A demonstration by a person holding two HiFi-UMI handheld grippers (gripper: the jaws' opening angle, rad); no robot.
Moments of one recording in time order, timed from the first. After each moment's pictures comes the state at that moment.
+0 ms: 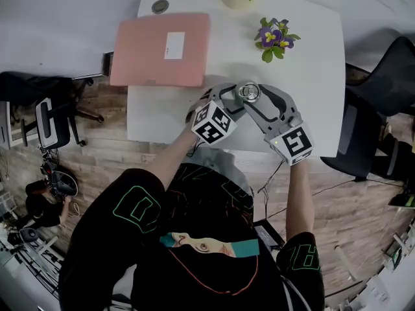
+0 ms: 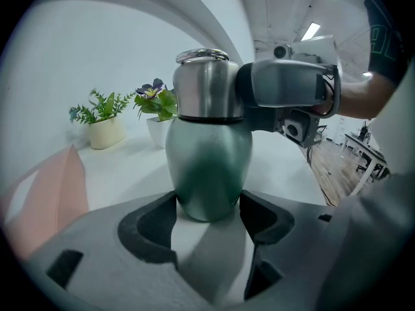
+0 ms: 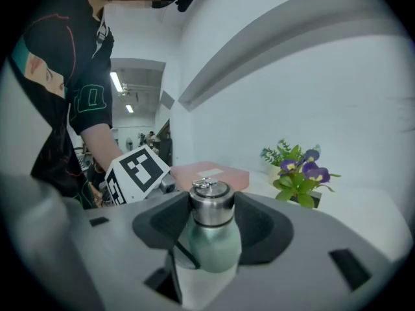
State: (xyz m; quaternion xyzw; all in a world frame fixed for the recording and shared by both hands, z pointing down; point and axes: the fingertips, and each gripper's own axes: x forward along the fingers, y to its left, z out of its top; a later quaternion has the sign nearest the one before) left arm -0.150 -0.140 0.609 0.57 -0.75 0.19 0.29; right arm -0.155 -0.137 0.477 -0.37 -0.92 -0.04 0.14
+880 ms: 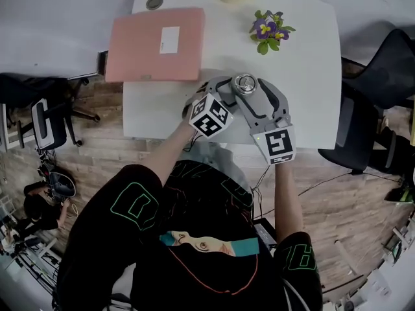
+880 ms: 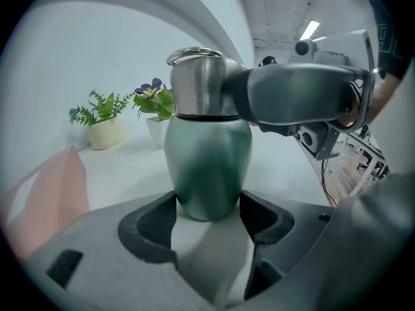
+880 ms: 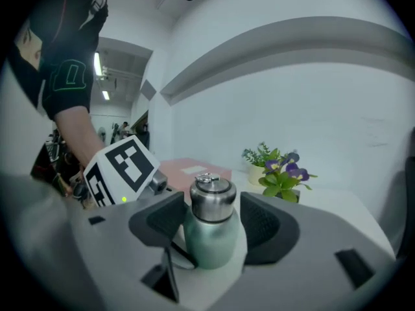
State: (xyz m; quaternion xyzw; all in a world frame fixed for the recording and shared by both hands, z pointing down) left arm -0.151 -0.141 0.610 0.56 -0.75 0.20 0.29; right arm -0.154 -0.138 0.482 -0.25 -0.96 -0.06 0.14
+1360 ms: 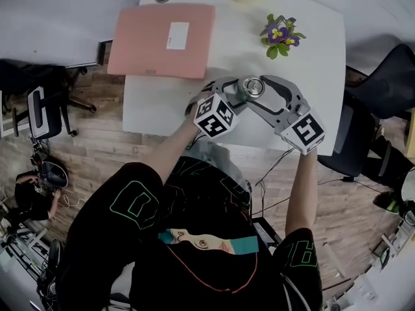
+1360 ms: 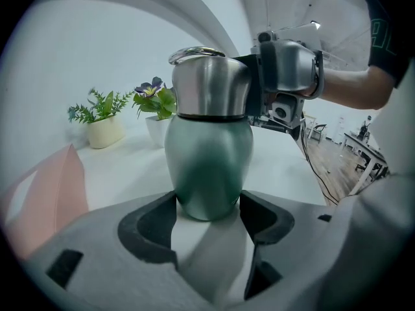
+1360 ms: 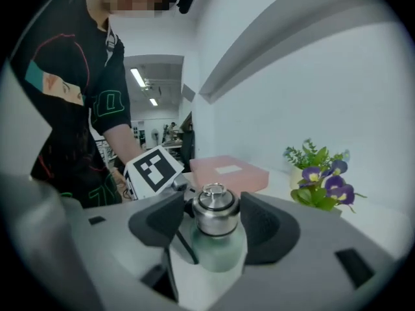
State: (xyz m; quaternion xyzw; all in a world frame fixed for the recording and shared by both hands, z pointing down) left arm -0.149 -0.142 0.610 0.57 -0.74 0.20 0.29; right arm -0.154 -0.129 0.468 -0.46 -0.87 -0.07 0.18
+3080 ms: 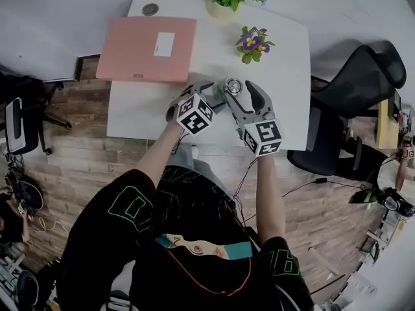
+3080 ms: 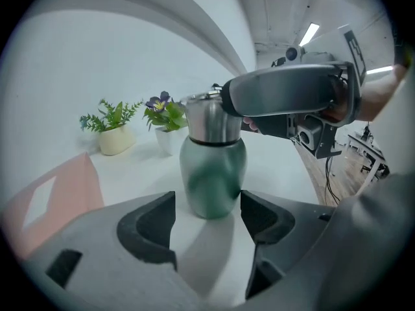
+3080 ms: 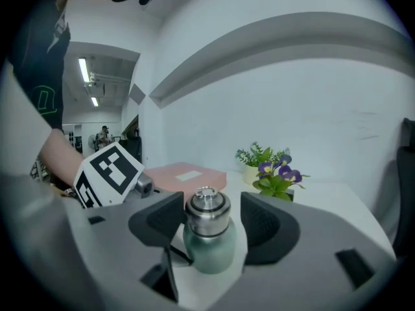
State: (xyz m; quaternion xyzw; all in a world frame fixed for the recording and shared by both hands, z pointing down) left arm -0.153 -0.131 0.588 0.56 -0.76 0.19 0.27; right arm -0.160 -0.146 0.471 -0.22 -0.96 -0.03 0.16
